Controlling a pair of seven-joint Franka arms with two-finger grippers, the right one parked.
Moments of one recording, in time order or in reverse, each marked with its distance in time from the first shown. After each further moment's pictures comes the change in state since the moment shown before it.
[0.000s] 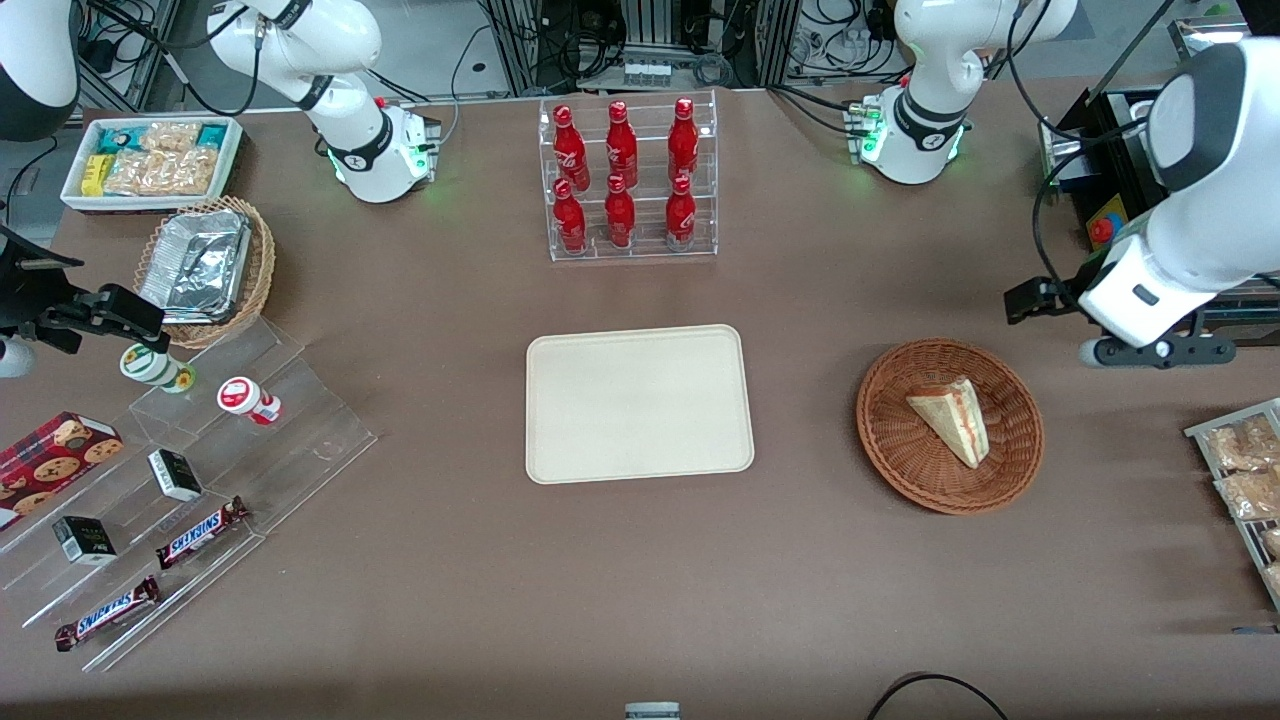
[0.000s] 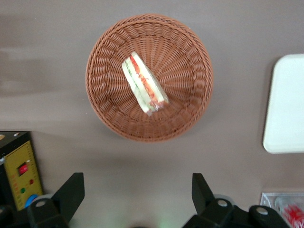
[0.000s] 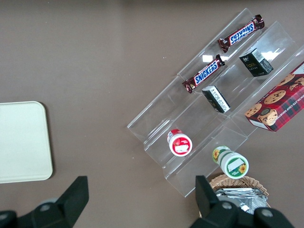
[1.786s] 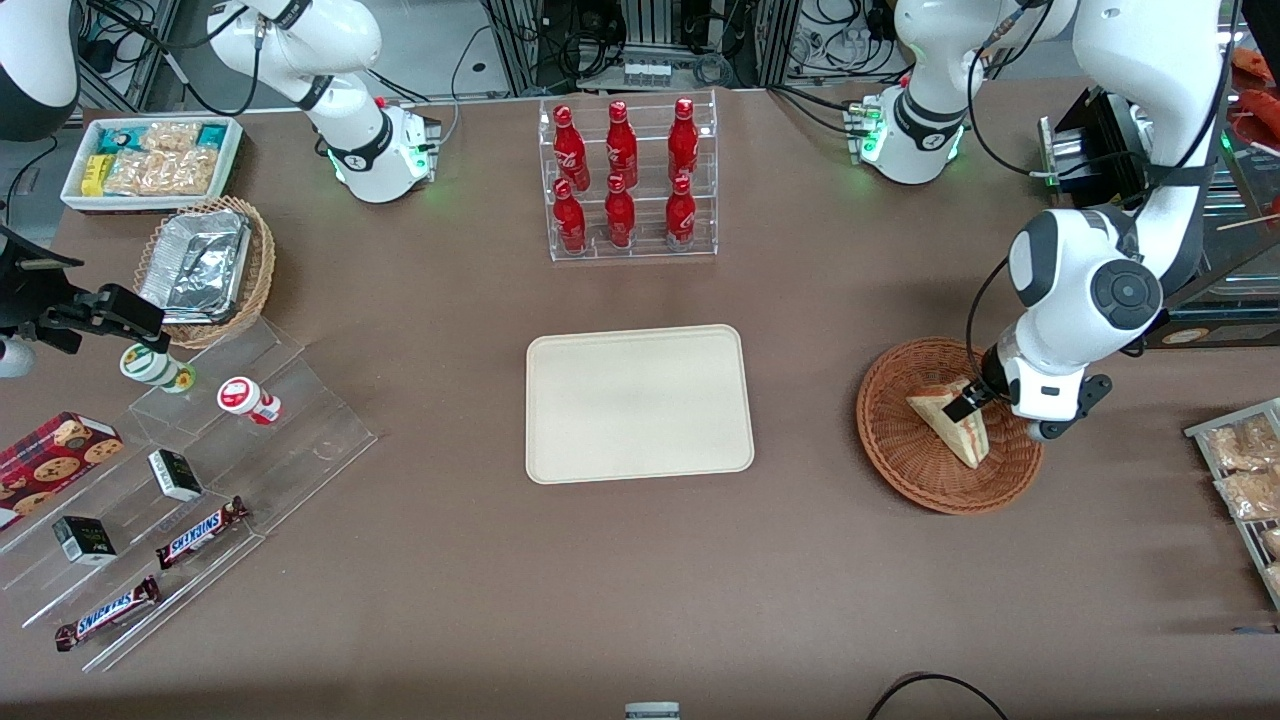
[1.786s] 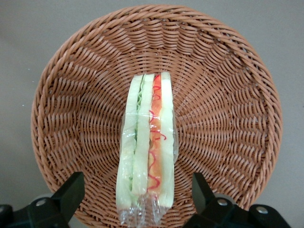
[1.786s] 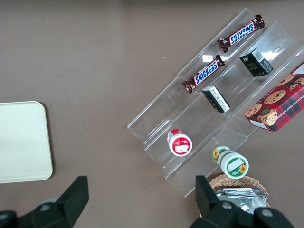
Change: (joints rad) arm 0.014 0.182 -0.001 -0.381 0.000 0.687 -0.601
